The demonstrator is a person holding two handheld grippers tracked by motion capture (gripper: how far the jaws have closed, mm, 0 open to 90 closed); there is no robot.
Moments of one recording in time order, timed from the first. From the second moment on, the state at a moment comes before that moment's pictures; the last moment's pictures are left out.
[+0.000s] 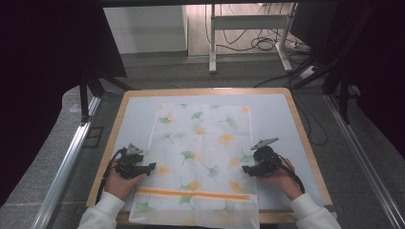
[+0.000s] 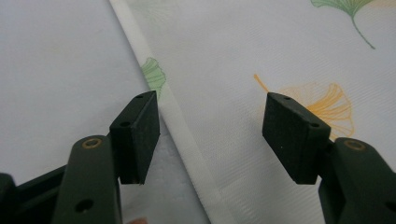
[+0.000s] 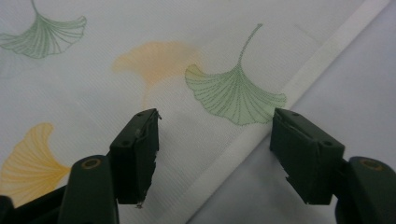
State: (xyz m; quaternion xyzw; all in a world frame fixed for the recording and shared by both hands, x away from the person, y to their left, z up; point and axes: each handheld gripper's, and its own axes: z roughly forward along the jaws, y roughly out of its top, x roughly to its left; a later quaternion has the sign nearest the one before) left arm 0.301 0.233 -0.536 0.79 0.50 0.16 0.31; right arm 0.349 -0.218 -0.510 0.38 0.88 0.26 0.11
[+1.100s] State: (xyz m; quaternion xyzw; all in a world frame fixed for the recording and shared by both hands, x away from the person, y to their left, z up) left arm 0.304 0.225 -0.538 0.81 0.48 0.15 0.32; right arm 0.344 -0.206 -0.511 0.35 0.89 0.27 0.13
